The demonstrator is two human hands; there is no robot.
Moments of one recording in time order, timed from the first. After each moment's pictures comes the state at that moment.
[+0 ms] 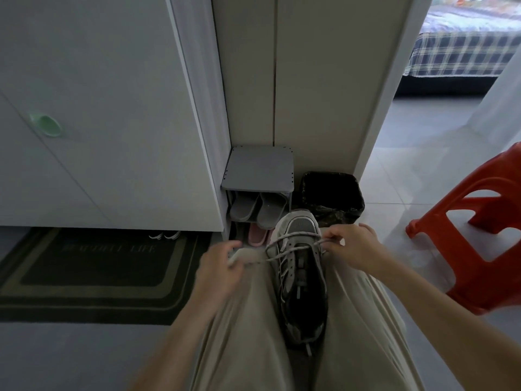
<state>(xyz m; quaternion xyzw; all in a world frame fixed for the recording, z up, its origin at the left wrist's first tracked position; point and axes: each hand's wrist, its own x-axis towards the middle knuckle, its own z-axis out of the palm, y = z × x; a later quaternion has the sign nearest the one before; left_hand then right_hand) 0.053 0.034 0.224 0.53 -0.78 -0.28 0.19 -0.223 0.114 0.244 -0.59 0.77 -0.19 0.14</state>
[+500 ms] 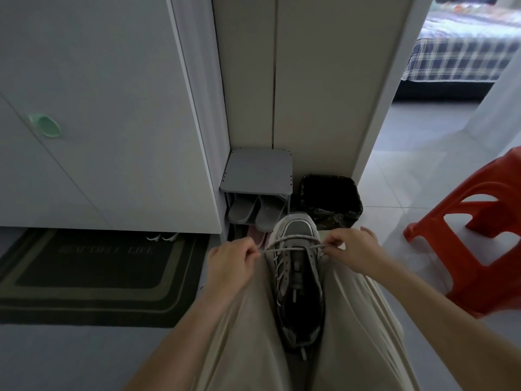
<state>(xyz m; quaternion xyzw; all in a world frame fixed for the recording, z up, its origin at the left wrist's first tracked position) 0.026 0.027 0.227 0.47 -0.84 -0.18 0.20 -0.228 0.115 0.242 -0.58 0.79 -0.16 0.13</state>
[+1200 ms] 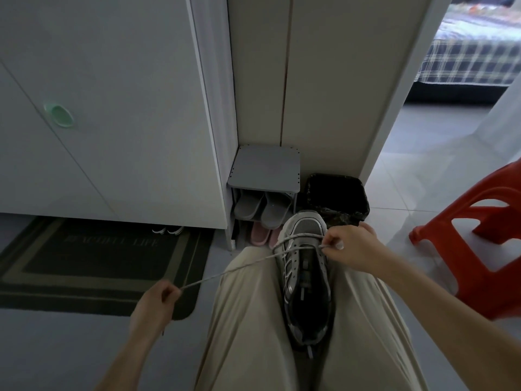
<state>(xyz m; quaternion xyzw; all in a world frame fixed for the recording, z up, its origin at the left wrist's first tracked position) 0.175 0.022 0.165 0.67 -0.66 -0.31 0.14 -0.208 0.110 0.260 -0.61 0.77 -0.13 0.13</state>
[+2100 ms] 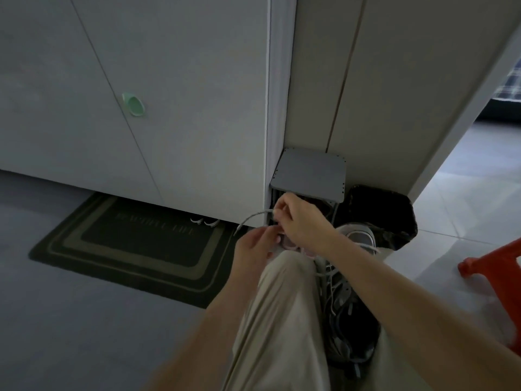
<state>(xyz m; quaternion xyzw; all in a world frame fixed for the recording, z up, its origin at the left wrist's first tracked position) 0.064 0.036 0.264 0.48 -0.48 -0.59 0.44 -0.059 0.018 0.307 -0.66 0.66 -0.26 0.25</state>
